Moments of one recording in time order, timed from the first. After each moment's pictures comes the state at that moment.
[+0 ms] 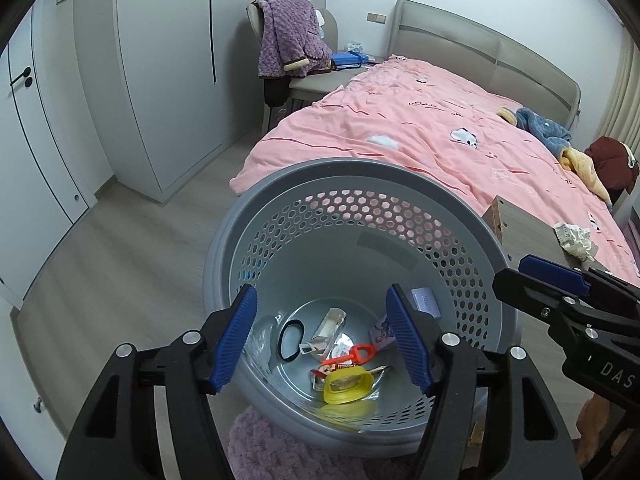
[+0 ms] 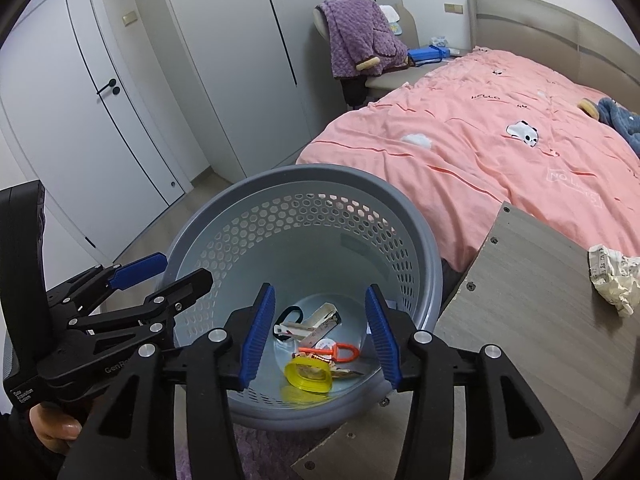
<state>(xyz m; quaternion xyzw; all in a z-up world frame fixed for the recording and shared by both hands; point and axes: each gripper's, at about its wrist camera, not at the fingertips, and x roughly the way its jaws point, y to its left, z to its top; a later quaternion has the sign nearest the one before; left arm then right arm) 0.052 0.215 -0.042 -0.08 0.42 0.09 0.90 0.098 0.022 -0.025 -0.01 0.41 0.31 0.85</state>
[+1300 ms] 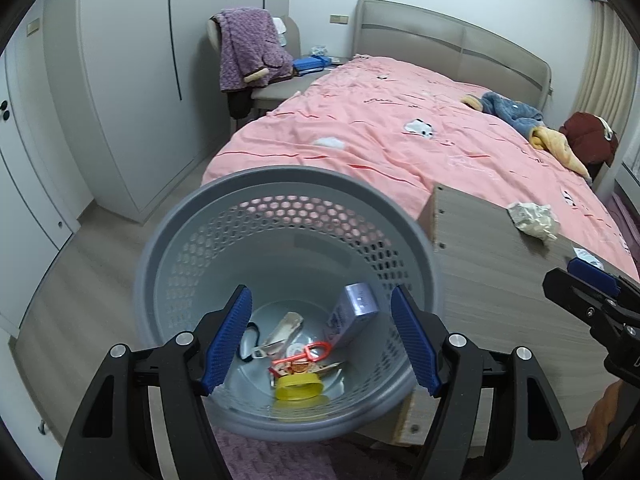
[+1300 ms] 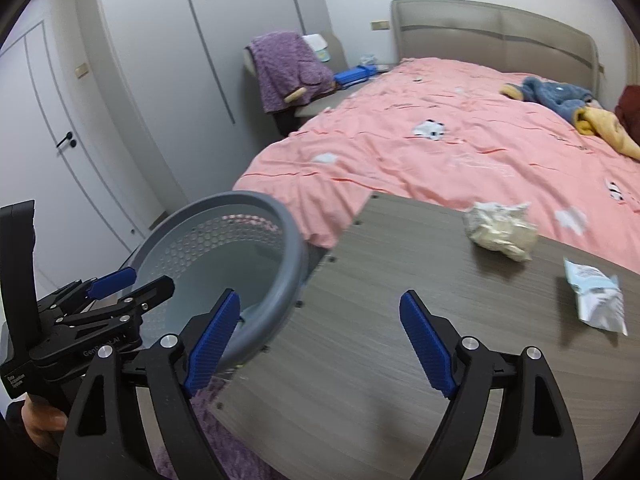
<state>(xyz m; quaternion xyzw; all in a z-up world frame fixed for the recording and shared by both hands) 0.052 0.138 -0.026 -0.04 0.41 0.04 0.91 0.071 -0.100 -0.012 0.04 0.38 0.21 0.90</state>
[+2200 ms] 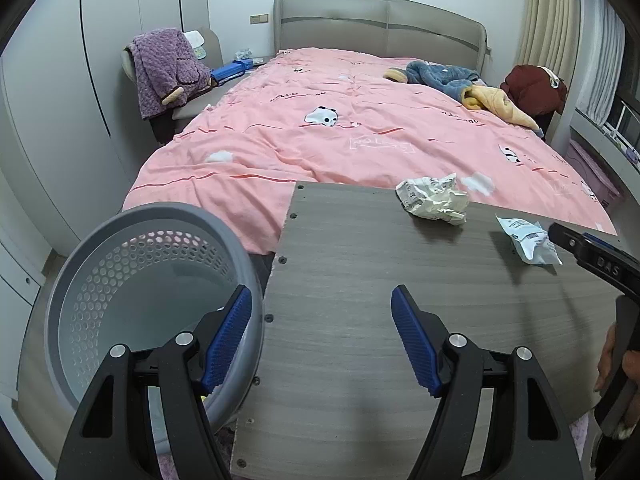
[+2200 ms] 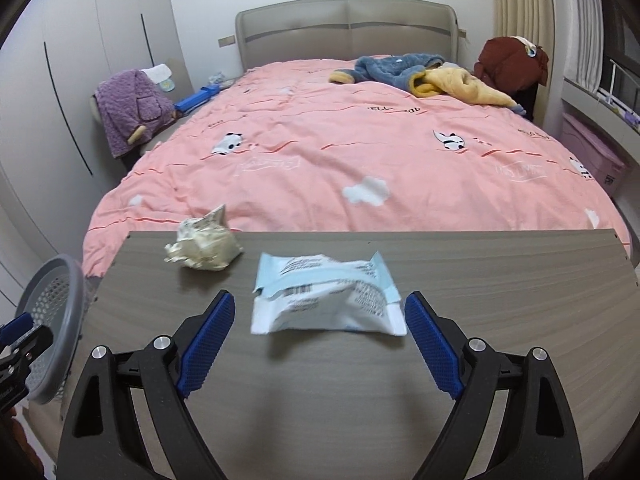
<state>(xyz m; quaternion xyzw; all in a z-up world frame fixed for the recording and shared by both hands) 0.080 0.004 -0.021 0.02 0.42 -0.05 0.91 0.101 -0.303 -0.038 0.08 0.39 -0.03 0.92</state>
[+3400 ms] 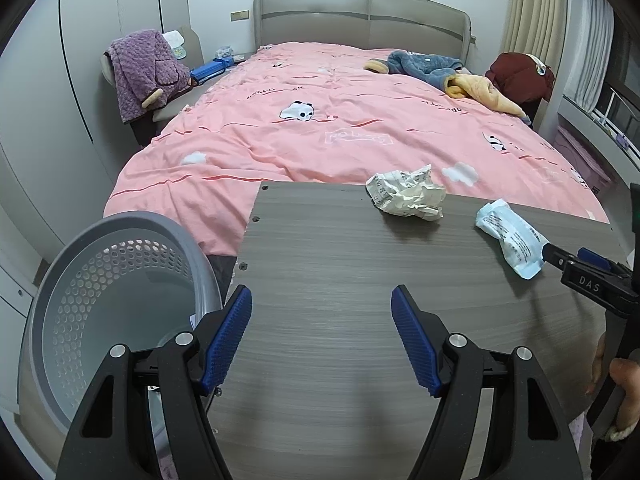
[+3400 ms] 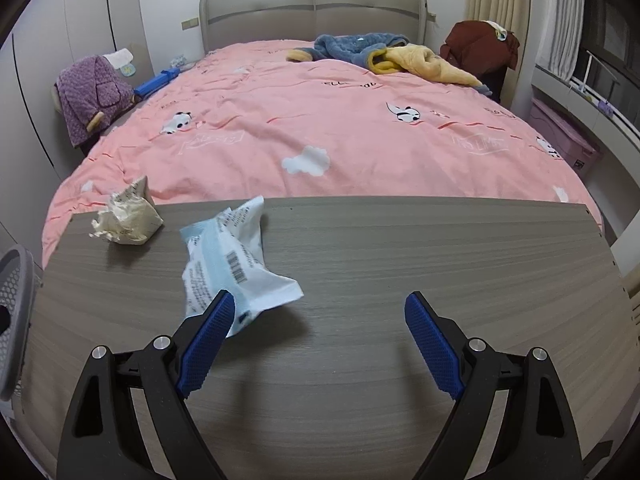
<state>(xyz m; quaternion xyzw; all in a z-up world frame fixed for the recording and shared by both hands) 0.088 -0.023 -0.025 0.03 0.43 -0.08 0.90 0.088 -0.336 -0.062 0.07 0.42 -0.09 0.90</state>
